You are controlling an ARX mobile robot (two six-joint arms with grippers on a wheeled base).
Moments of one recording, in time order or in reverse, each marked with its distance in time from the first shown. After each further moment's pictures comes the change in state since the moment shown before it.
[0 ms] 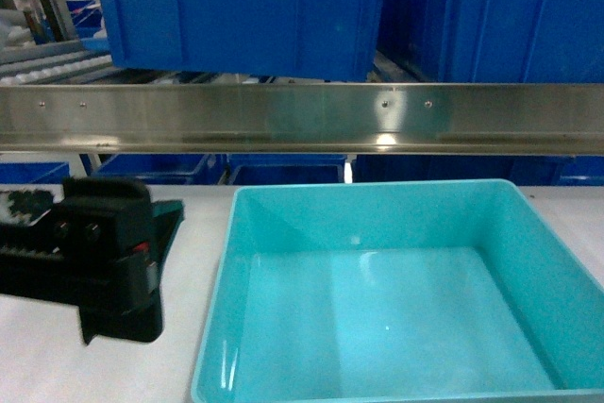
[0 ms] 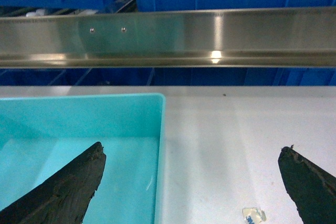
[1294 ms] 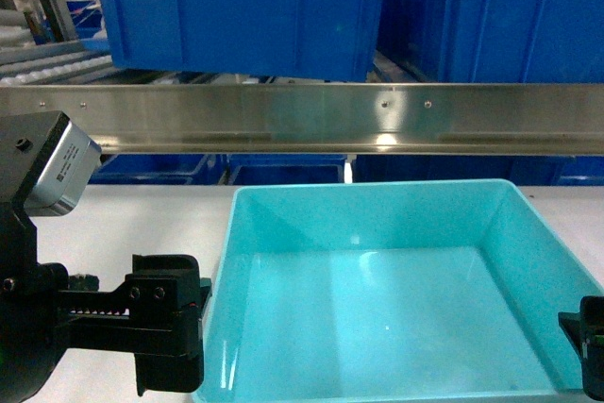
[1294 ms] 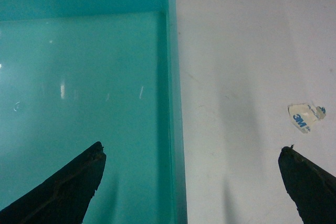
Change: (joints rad) left arm 0.029 0.220 0.031 -0.035 0.084 -0.121; right arm 0.158 0.435 0.095 -0.101 0.182 0.043
